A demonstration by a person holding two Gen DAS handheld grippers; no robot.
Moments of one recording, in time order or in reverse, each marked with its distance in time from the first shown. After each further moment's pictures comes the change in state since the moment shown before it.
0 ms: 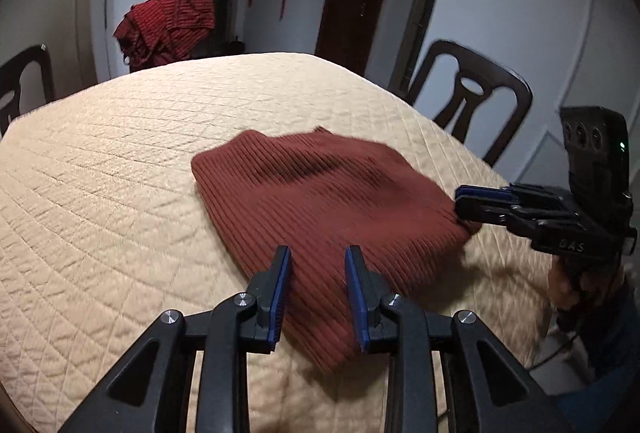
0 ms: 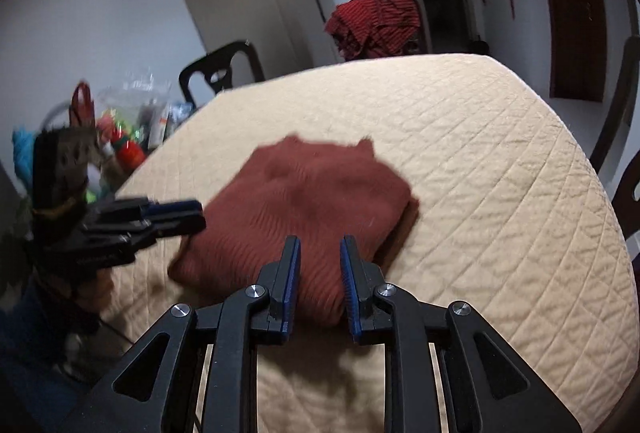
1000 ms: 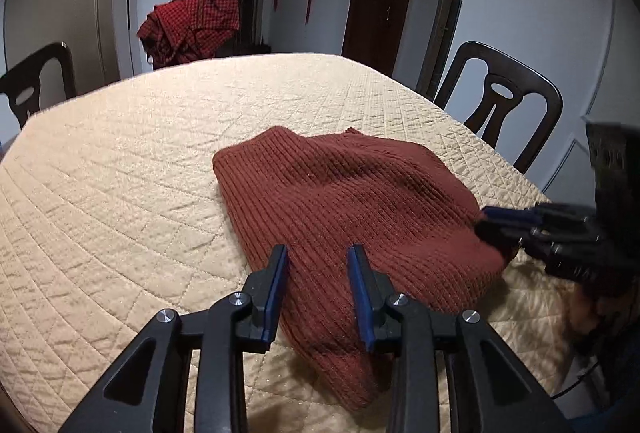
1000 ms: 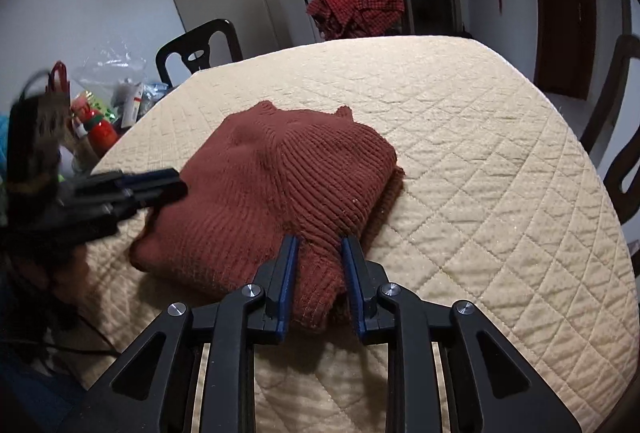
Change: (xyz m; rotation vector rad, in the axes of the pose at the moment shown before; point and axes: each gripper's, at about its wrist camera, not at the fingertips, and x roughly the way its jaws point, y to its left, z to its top) left arm 0.019 0.010 0.004 -0.043 -0.024 0.097; right arm 0.015 -0.007 -0.001 0.037 0.022 -0.063
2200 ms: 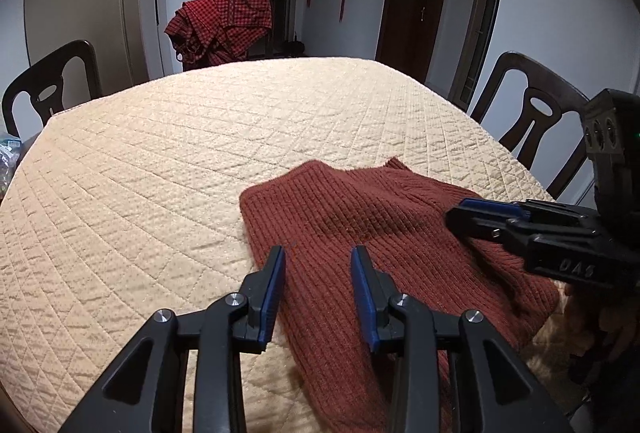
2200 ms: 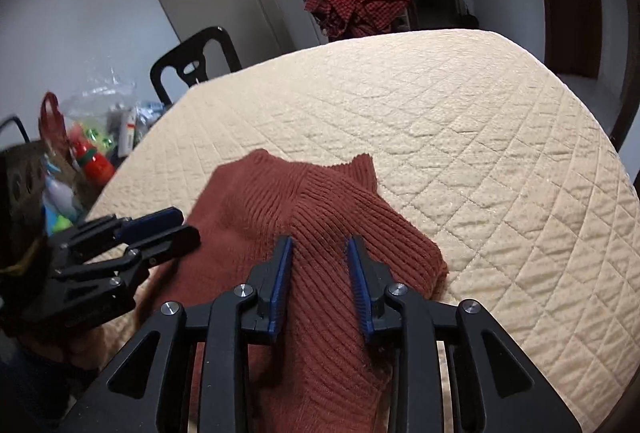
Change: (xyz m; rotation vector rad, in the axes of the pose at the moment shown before) left arm 0.019 0.007 0.032 -0.063 0.006 0.116; right arm 0.044 -0.002 0.057 0.065 0.016 0.055
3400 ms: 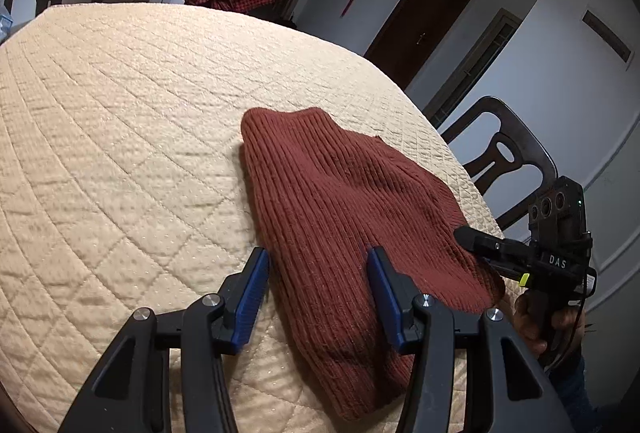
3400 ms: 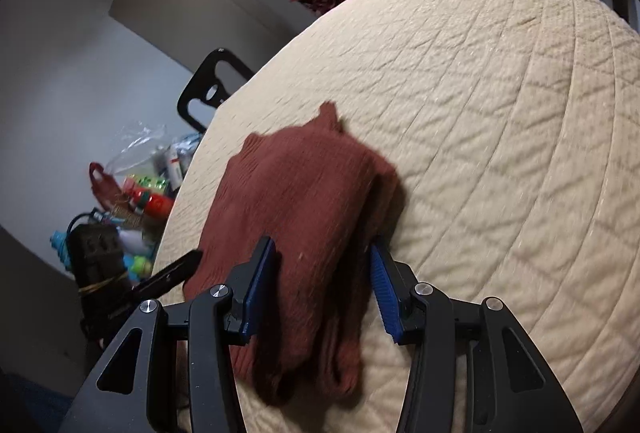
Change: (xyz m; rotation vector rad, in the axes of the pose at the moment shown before) left arm 0.004 0.037 -0.042 -0.284 0.055 -0.254; right arm -0.009 -0.063 -0.039 0.311 0.085 0.275
